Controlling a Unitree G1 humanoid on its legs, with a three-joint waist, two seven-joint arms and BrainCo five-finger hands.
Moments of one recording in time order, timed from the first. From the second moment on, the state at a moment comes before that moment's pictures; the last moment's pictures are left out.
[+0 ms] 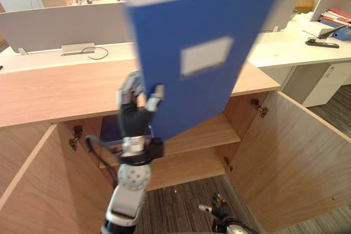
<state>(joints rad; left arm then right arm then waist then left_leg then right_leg) 0.06 0.02 -0.21 -0.52 0.07 -0.27 0.40 0.19 -0.04 0.21 0.62 0.36 -0.11 -0.12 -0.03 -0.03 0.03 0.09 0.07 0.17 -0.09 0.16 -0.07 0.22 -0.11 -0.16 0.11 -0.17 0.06</state>
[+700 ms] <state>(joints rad) 0.21 -0.03 0.09 -0.56 -0.24 -0.32 0.31 -0.12 -0.07 0.19 -0.30 0.57 -0.31 -0.03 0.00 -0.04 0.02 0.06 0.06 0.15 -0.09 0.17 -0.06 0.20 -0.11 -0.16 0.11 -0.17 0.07</state>
